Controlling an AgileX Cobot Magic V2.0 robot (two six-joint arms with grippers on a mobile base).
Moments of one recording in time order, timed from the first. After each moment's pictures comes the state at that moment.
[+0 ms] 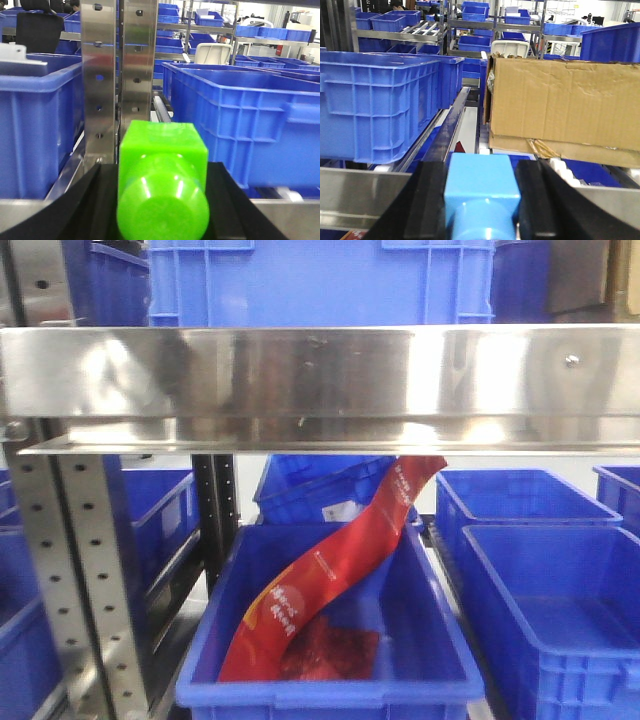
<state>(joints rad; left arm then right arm) -0.08 0.51 -0.55 -0.09 0.13 0.04 0.00 0.22 -0.50 0.12 0.38 -0.13</state>
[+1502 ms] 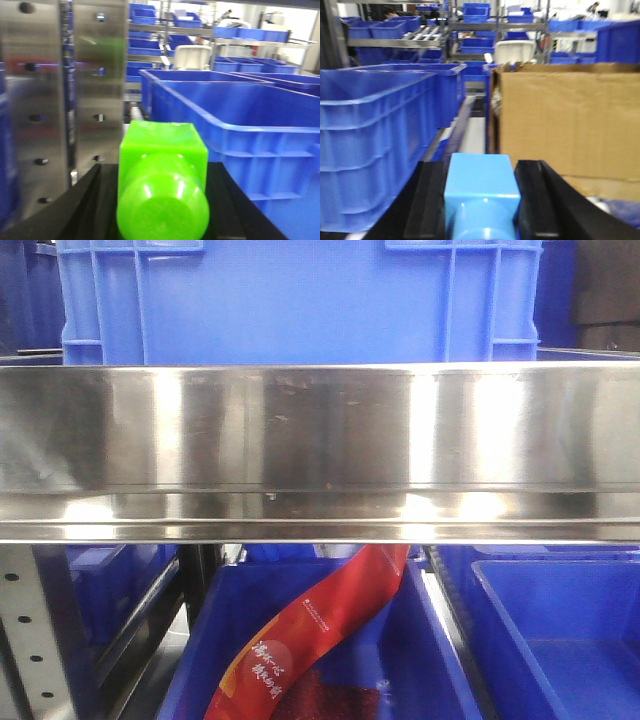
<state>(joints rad) -0.18 0.51 -0.55 -0.09 0.12 0.04 0.01 0.23 -0.51 0.21 0.38 -0.13</state>
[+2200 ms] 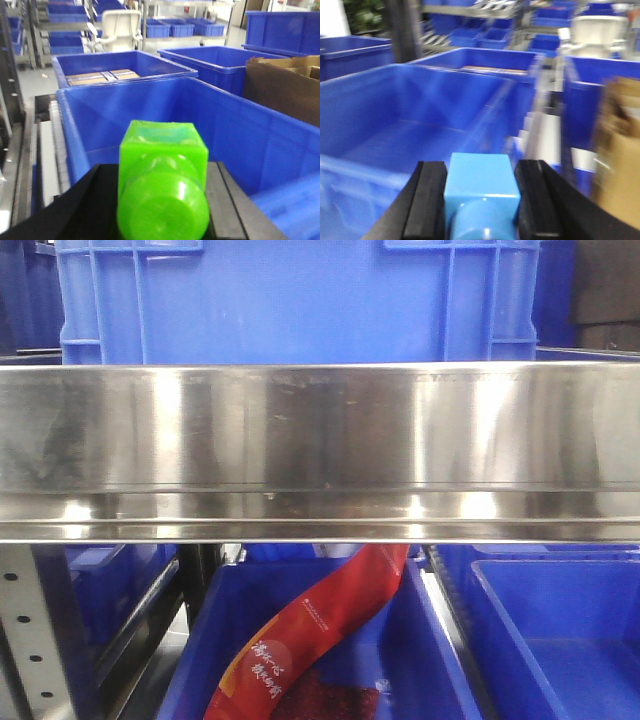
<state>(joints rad) -0.41 1.07 -1.10 -0.09 0.24 0.04 0.31 0.86 -0.95 0.25 0.31 -0.22</state>
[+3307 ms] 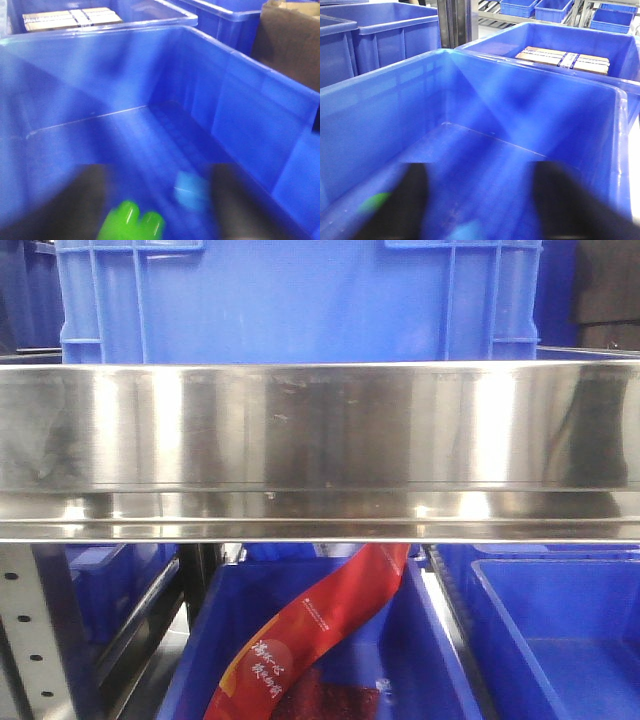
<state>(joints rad) -0.44 1.53 -1.46 -0.12 0.37 0.04 0.46 1.49 -1.35 0.25 0.19 -0.22</state>
